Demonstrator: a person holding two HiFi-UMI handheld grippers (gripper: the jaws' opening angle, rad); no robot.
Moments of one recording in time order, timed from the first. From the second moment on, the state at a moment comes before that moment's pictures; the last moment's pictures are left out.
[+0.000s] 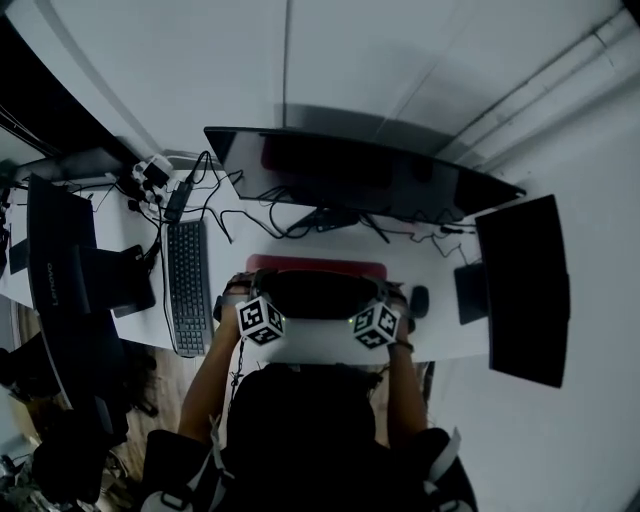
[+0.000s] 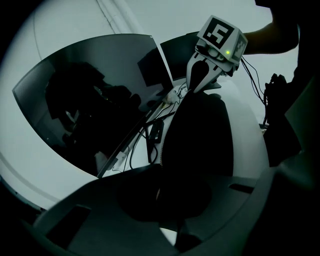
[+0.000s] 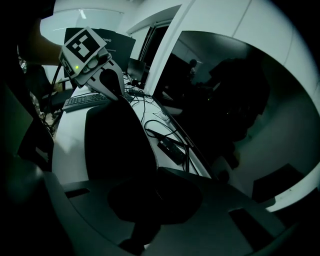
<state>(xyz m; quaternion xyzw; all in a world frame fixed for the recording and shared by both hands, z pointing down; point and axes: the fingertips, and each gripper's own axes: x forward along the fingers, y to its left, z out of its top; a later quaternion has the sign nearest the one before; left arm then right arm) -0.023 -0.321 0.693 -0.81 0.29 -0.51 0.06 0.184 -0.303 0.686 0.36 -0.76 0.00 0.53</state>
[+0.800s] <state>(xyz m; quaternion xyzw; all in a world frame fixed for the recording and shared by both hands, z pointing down) -0.025 -0.408 0.771 -0.78 0.34 -0.52 0.02 0.181 -0.402 0.762 0.34 -0.77 0.00 0.55</state>
